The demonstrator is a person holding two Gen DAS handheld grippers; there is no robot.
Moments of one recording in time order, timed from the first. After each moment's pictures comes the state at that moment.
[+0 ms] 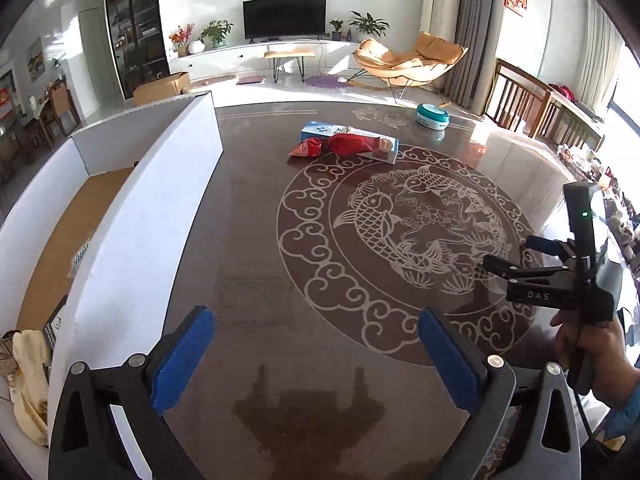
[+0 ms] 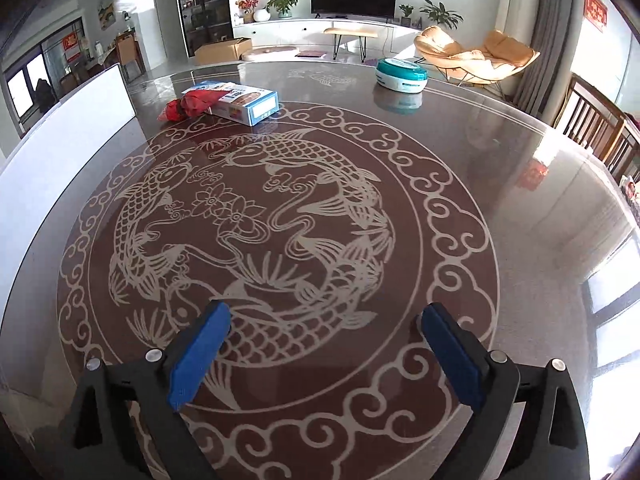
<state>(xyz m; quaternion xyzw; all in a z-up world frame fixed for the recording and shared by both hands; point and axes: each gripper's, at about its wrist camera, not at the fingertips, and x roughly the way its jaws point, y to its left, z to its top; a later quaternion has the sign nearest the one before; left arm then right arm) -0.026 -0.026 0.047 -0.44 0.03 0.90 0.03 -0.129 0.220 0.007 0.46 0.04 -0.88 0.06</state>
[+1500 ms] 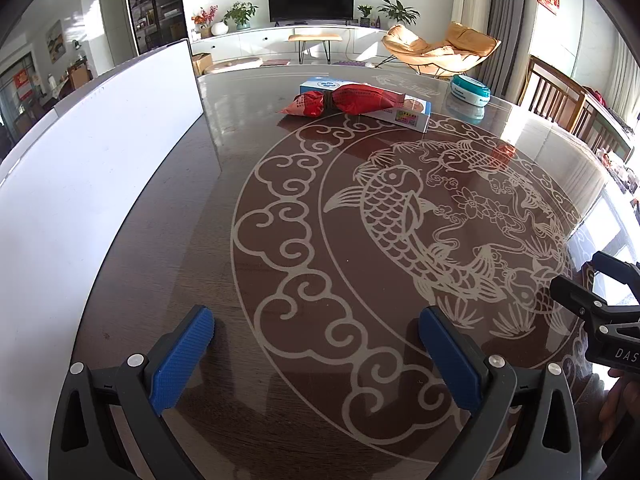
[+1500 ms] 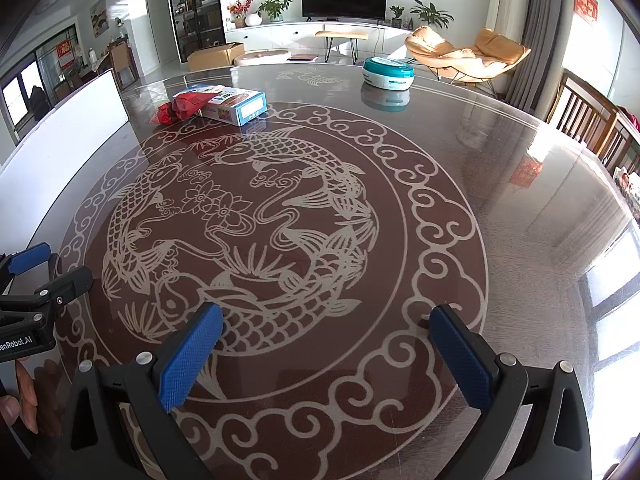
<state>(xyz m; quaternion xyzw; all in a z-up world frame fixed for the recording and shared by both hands) -0.069 0.002 -0.011 -0.46 0.00 0.89 0.00 -0.123 0.212 0.007 0.46 0.04 -0.89 0.05</state>
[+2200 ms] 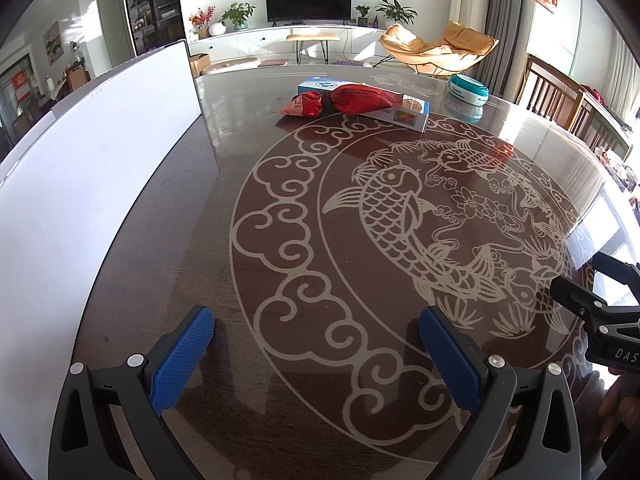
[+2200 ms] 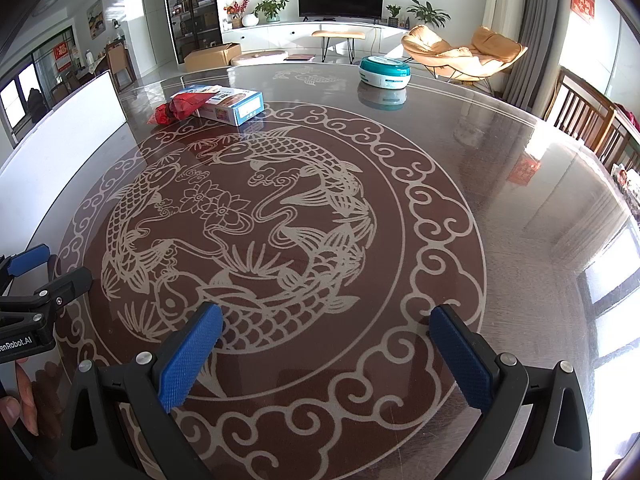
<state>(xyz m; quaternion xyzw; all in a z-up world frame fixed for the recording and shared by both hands) -0.072 0.000 -0.010 -0.46 0.01 0.89 0.00 -0.120 0.212 0.006 0.46 0.03 -0.89 0.05</state>
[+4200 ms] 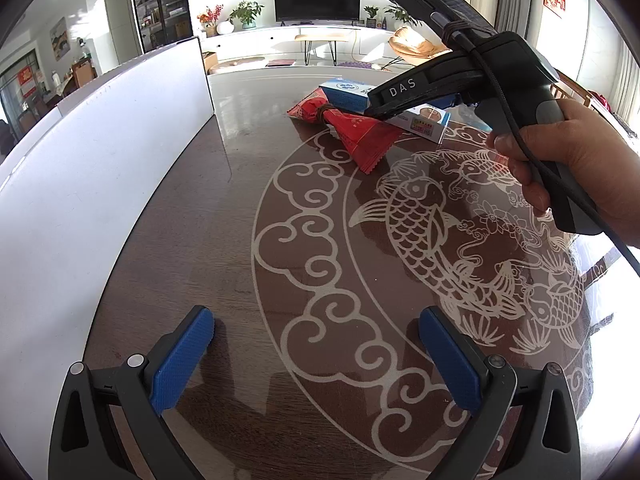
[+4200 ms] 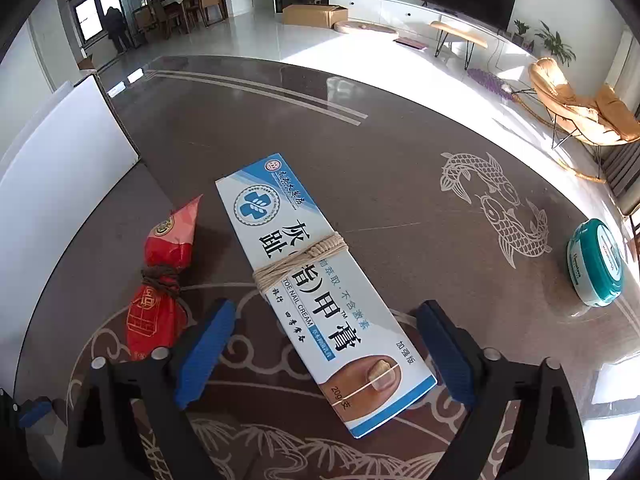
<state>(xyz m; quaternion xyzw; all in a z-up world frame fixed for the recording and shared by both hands) -0.078 -0.012 -0.010 -0.46 0.00 0.89 -0.01 -0.342 0.062 0.008 0.48 0.13 -0.84 0.21</state>
